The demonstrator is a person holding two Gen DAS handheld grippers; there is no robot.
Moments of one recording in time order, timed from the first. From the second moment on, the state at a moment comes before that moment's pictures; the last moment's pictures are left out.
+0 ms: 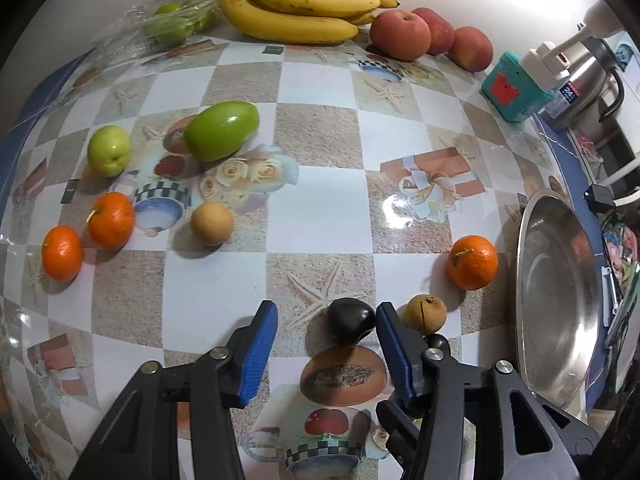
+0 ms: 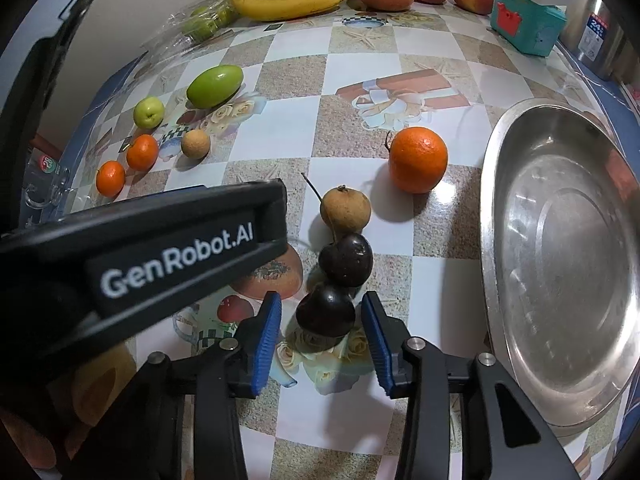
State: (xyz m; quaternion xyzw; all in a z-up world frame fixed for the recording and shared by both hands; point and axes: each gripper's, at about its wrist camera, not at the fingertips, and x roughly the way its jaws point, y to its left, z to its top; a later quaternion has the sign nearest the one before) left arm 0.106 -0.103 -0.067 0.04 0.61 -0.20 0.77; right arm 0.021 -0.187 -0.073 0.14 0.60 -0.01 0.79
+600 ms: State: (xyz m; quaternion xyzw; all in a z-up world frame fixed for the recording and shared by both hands) left arm 0.107 -0.103 -0.060 0.01 0.60 -0.23 0.76; right arm 0.013 -0.196 -0.067 0.17 0.59 0.00 0.79
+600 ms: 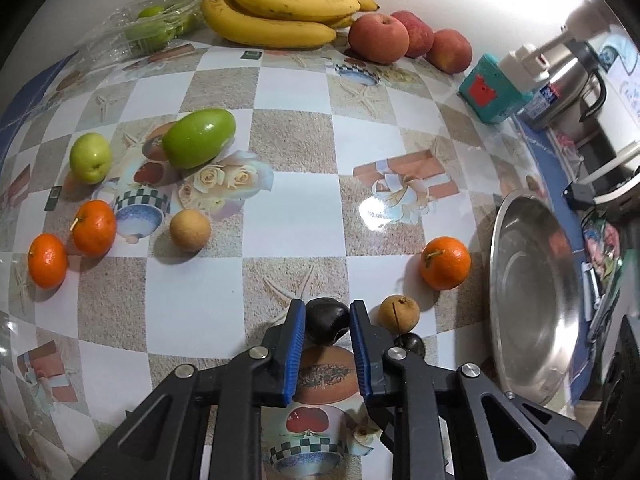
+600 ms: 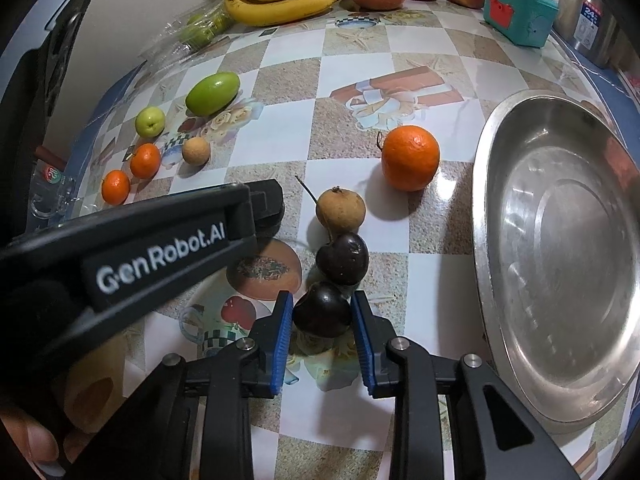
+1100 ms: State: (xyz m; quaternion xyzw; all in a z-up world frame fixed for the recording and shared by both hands) left arm 0.113 -0.078 -0.015 -0.02 0.57 -0.21 0.79; right arm 0.001 -0.225 -0.026 0.20 0.55 -0.02 0.81
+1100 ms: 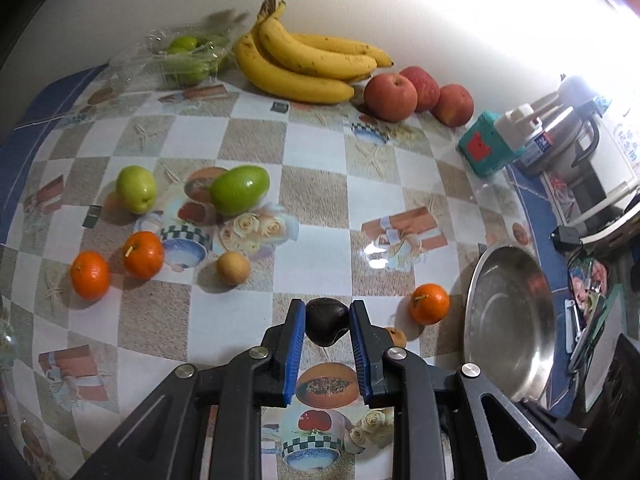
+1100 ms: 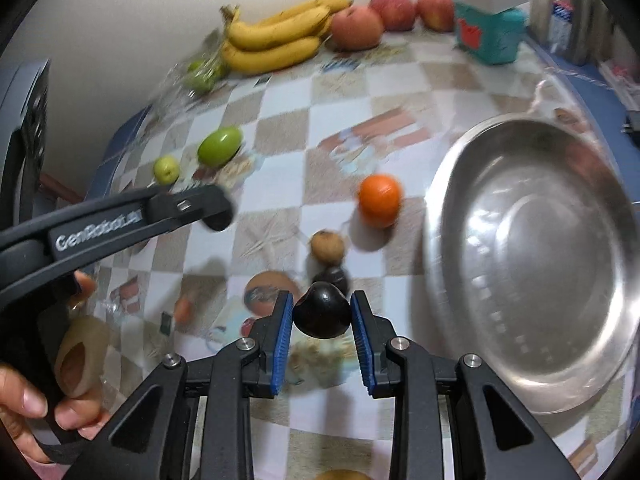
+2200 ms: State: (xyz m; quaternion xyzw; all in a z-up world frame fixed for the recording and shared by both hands) left arm 0.015 -0.231 -0.005 0.11 0.51 -0.37 0.77; right arm -0.069 -0.385 -0.035 0.30 0.50 -0.25 0.77
